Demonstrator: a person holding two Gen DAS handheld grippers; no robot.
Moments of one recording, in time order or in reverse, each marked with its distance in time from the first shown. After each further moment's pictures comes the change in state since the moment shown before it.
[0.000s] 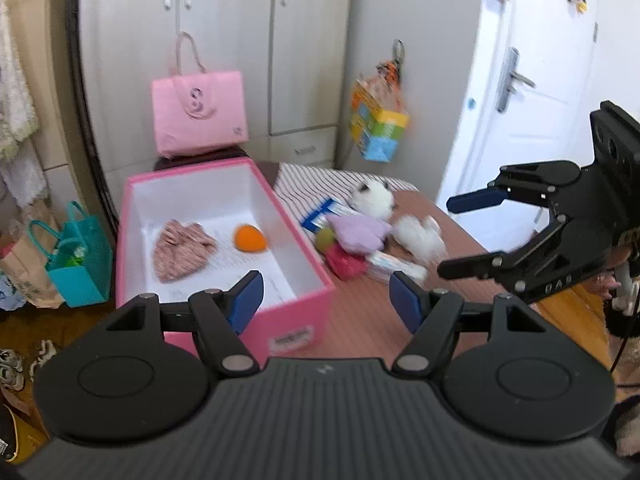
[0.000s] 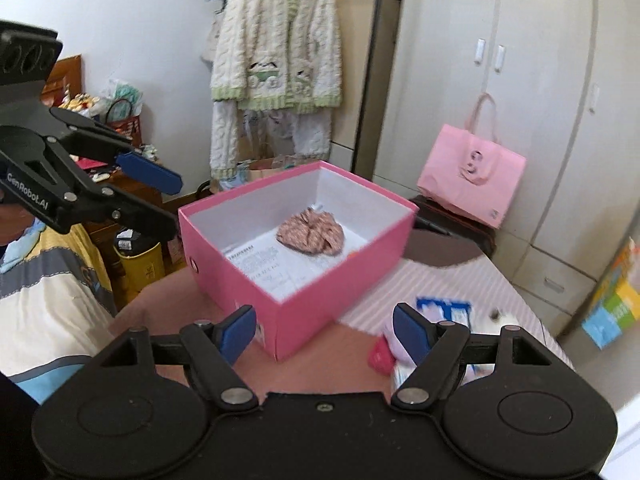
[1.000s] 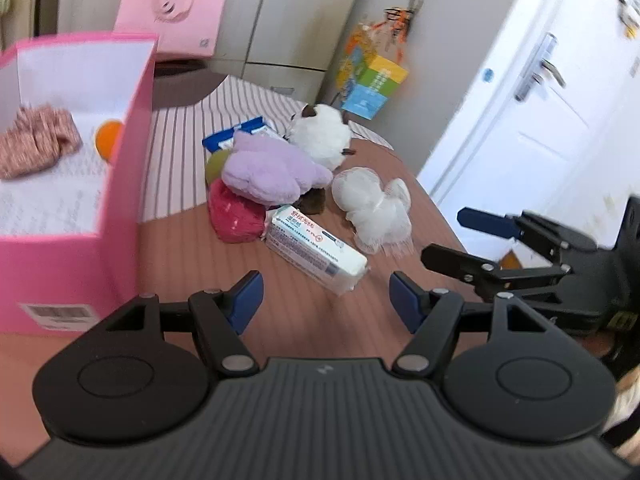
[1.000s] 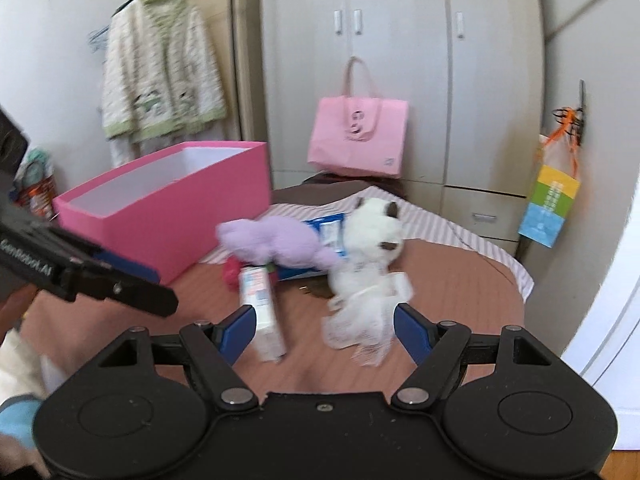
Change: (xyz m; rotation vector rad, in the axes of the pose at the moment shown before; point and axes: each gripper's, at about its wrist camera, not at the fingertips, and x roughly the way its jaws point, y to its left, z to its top) left arm 0.189 -0.076 -0.030 -0.282 0.094 -0.071; right arm 0.027 -0.113 -0.139 0.276 -0.102 -0.177
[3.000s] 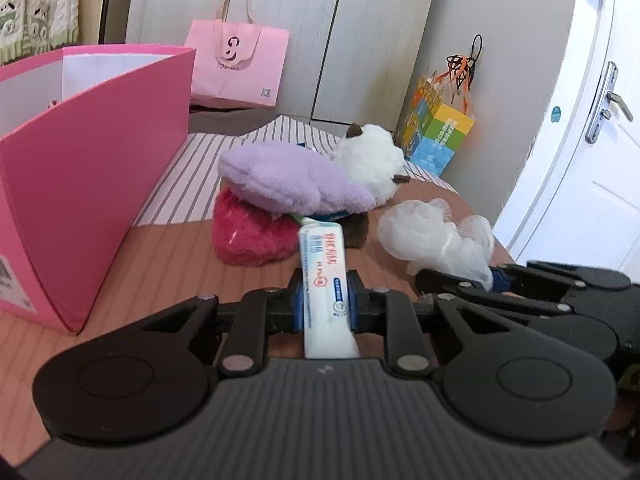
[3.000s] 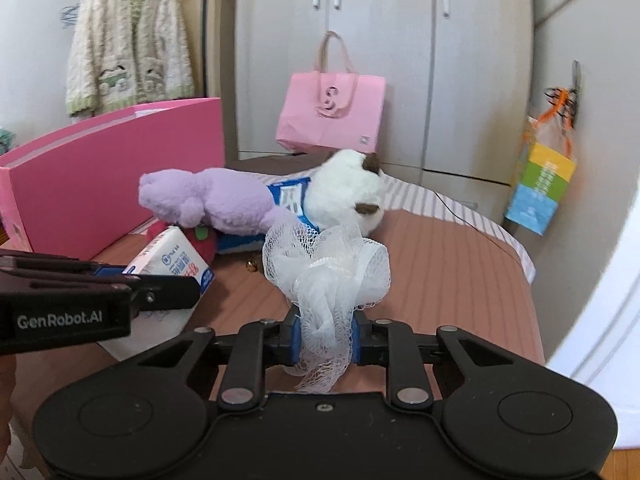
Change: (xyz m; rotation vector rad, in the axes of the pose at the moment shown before) left arm 0.062 -0.026 -0.033 -0.027 -0.247 0.246; right arm 0.068 -0.003 -0.025 -0.011 0.035 -0.101
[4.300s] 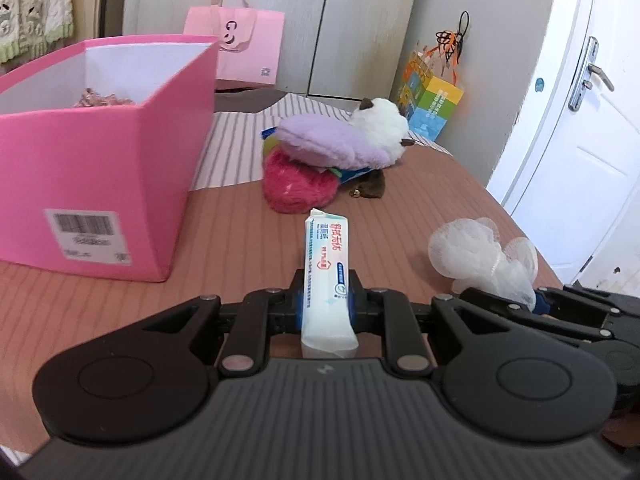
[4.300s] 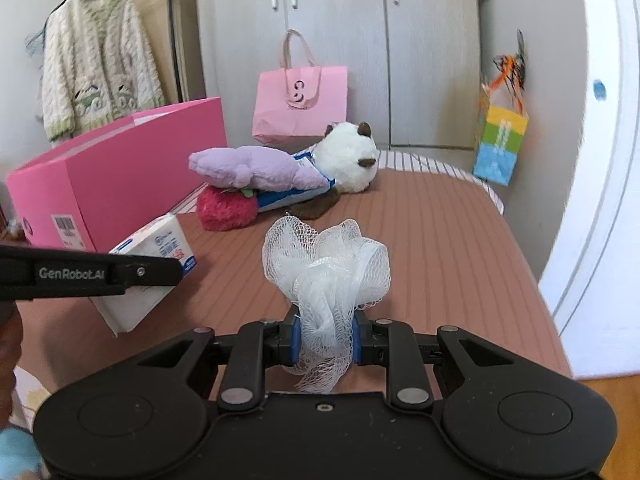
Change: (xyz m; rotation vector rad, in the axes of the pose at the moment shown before) left arm -0.058 0.033 -0.014 0.060 0.078 -0.019; right arm -0.064 0.044 -0.039 0.156 0.020 -0.066
